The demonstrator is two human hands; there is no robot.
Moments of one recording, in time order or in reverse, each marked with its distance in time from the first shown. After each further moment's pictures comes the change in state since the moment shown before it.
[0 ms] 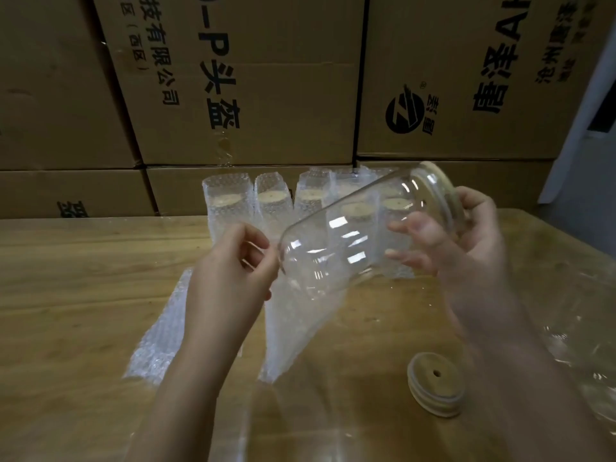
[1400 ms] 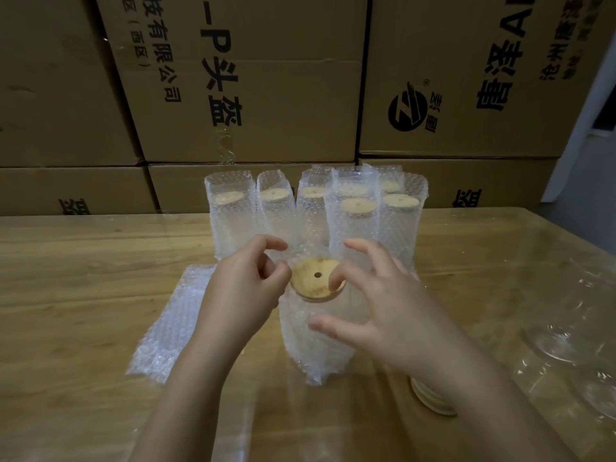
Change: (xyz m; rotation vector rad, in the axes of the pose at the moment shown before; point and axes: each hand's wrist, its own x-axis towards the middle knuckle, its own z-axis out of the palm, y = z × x) left_hand 0.004 -0.014 0.005 0.079 -0.224 0.010; right_hand -0.022 0.026 0.026 -1.121 -0.565 -0.111
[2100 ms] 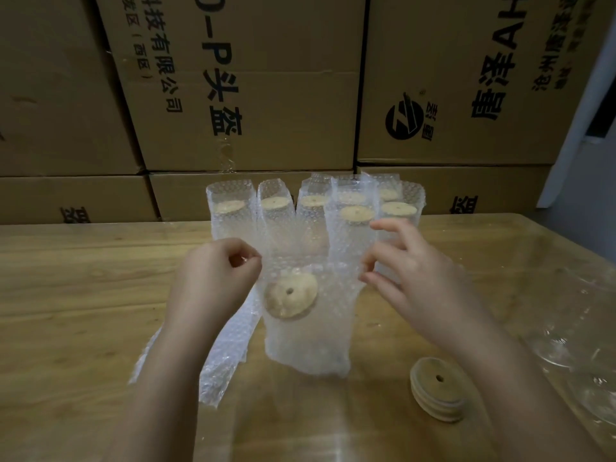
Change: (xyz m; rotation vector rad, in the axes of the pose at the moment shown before) left_hand 0.018 -0.003 -0.028 0.210 0.115 -0.083; right_hand 0.009 0.023 -0.026 -0.148 0.270 -0.089
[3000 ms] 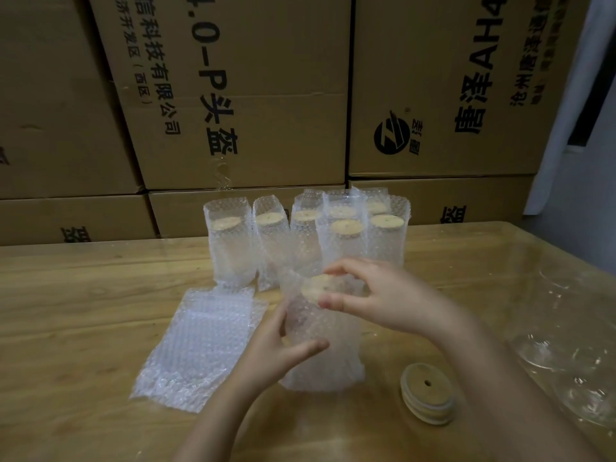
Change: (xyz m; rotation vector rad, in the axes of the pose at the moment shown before) left_hand -0.035 -0.042 0.091 -0.503 -0.435 0.165; right_hand 0.022 0.009 0.007 0.236 -0.431 0.095
